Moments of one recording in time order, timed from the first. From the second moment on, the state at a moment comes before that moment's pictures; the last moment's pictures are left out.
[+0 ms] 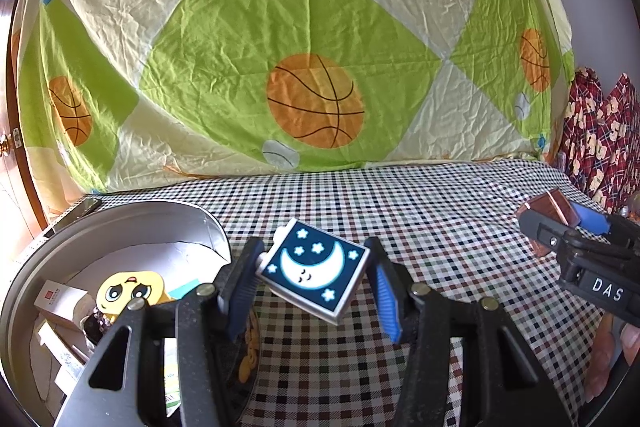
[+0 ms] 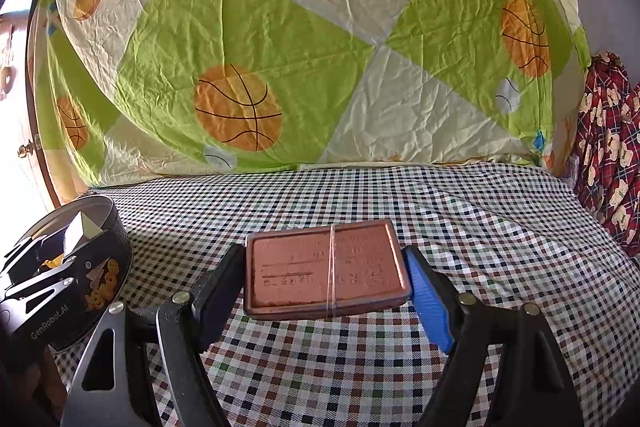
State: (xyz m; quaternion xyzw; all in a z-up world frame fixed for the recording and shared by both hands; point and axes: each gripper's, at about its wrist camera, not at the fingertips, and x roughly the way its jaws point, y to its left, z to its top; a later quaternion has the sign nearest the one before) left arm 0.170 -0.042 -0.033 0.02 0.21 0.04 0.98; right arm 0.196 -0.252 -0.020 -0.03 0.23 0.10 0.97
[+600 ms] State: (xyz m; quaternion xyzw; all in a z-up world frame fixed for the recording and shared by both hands) left arm 0.153 -0.033 -0.031 0.01 0.19 0.05 0.98; right arm 0.175 -0.242 -0.015 -0.04 0.20 0.11 0.97
